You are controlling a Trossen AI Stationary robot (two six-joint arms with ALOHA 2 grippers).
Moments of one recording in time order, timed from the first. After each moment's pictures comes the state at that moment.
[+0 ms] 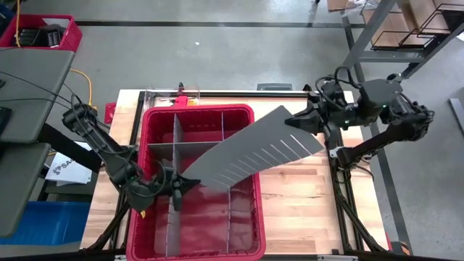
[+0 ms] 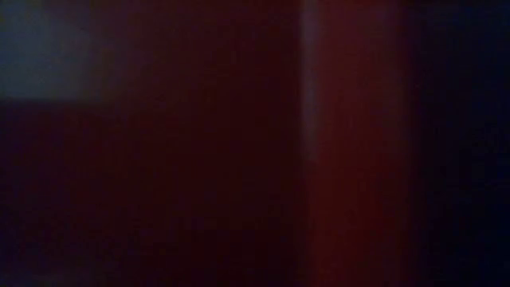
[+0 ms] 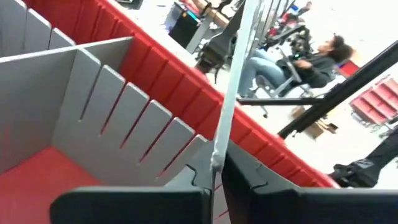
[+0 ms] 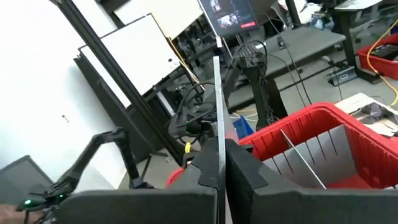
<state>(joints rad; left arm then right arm) -0.78 1.20 0.91 -0.15 -1.01 -1.01 0.21 1.21 1.73 -0.62 0.10 0.52</state>
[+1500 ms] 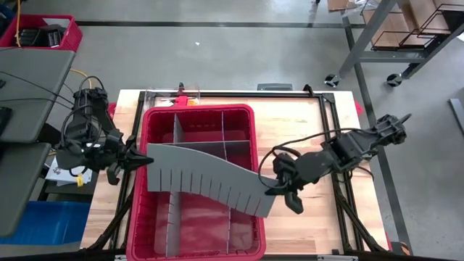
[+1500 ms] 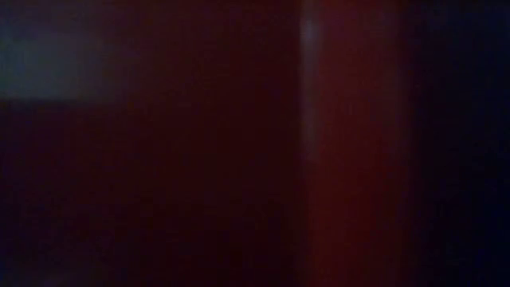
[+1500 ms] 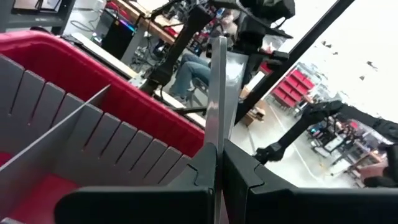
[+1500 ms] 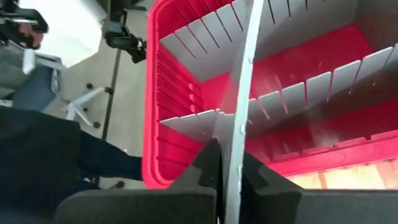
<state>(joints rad) -1.16 0.66 0.91 -0.52 -1.18 -0.89 0.44 1.50 1.72 -0.87 0.07 0.67</state>
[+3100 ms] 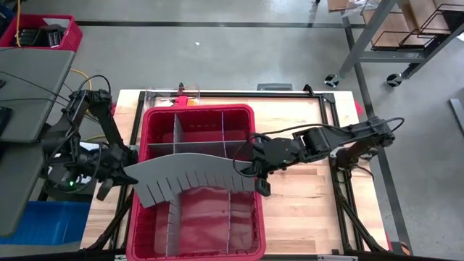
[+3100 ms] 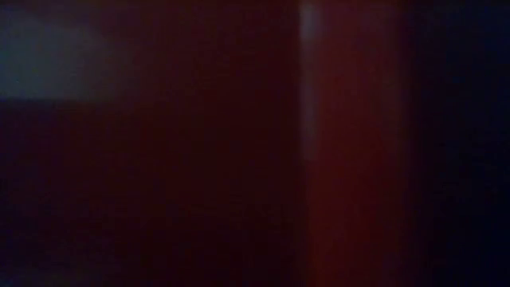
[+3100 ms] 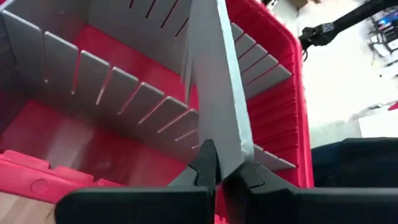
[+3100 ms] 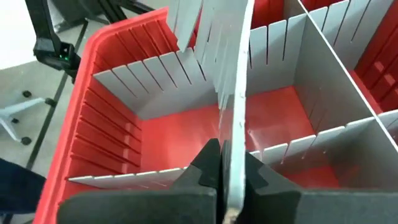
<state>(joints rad) -1.39 0.94 1.26 -1.42 -0.88 -1.75 0.28 1.63 1.72 -0.72 0.10 0.40</state>
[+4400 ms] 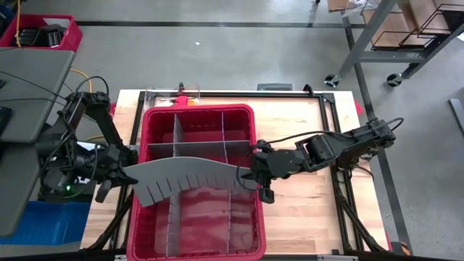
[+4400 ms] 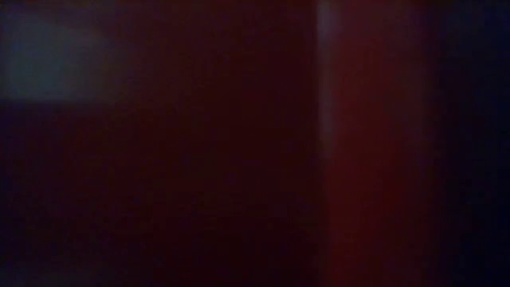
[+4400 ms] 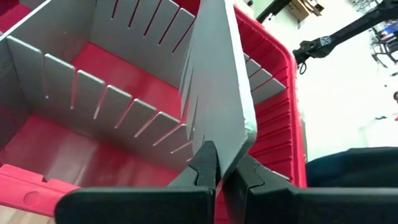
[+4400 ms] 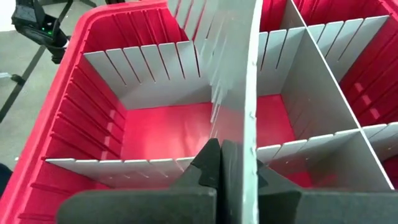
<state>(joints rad) -1.39 1.01 1.35 -1.47 -0.93 -1.77 0.35 1.63 1.72 -0.74 0.23 0.29</state>
